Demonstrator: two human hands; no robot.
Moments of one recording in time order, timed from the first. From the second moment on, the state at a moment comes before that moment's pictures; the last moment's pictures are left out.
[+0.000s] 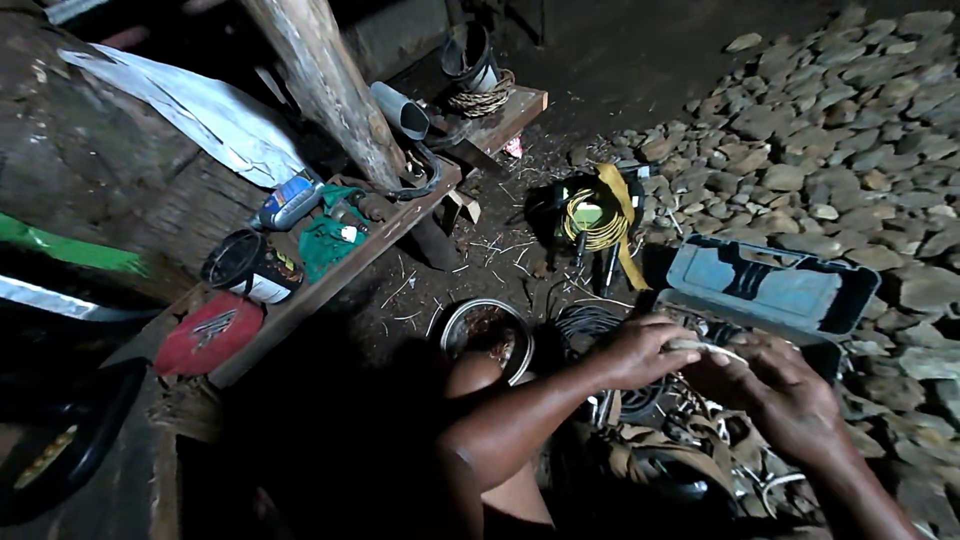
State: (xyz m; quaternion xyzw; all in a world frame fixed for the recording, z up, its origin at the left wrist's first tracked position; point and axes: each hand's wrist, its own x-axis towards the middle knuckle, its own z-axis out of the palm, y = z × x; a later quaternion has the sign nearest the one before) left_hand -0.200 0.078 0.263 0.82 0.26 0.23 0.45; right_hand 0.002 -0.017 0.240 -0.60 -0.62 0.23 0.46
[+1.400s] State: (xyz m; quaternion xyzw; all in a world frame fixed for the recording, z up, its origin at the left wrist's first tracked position) left_hand -0.209 0.087 0.275 0.75 0.26 0.21 0.56; right_hand -0.004 -0.021 0.245 -0.56 -0.65 0.30 0.42
